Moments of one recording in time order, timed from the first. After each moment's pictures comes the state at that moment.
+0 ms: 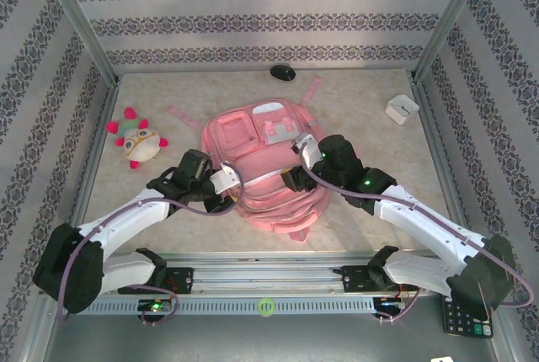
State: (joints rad) left arm -0.48 1.20 0.61 -0.32 0.33 0.52; right arm 0.66 1.09 0.80 -0.36 -0.13 0.12
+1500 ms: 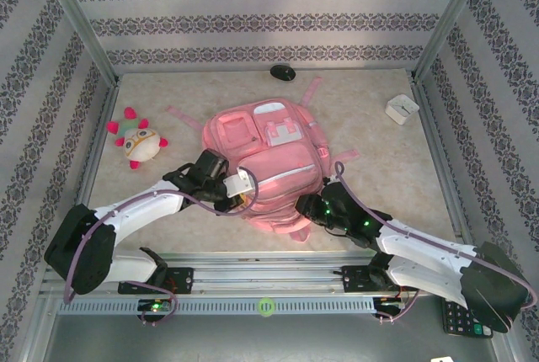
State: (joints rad) left arm -0.59 1.31 0.71 -0.40 0.37 0.53; right arm 0.79 0.95 0.30 -0.04 -0.06 1.17
